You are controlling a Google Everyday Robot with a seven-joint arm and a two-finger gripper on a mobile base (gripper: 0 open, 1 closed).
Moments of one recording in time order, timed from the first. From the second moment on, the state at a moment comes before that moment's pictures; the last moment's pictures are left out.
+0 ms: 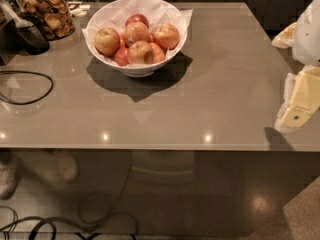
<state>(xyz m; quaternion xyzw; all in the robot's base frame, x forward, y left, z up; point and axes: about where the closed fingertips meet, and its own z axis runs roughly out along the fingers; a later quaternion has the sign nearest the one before) 0.438 -0.217 0.976 -0.60 0.78 -0.03 0.16</state>
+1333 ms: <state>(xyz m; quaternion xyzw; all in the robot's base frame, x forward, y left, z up) 0.474 -0.167 0.985 -0.63 0.76 -0.09 0.14</state>
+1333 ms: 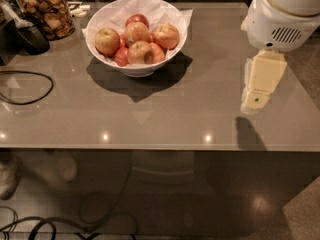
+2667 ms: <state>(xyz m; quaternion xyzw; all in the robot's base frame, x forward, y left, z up) 0.555 -0.103 1.008 -0.59 0.78 0.04 0.20</state>
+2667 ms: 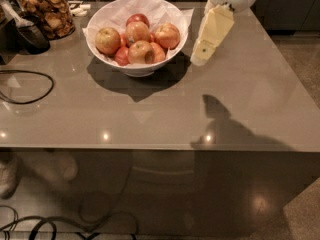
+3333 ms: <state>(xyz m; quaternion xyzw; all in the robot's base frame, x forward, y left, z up) 0.588 -0.075 1.011 -0.58 0.78 0.06 0.20</state>
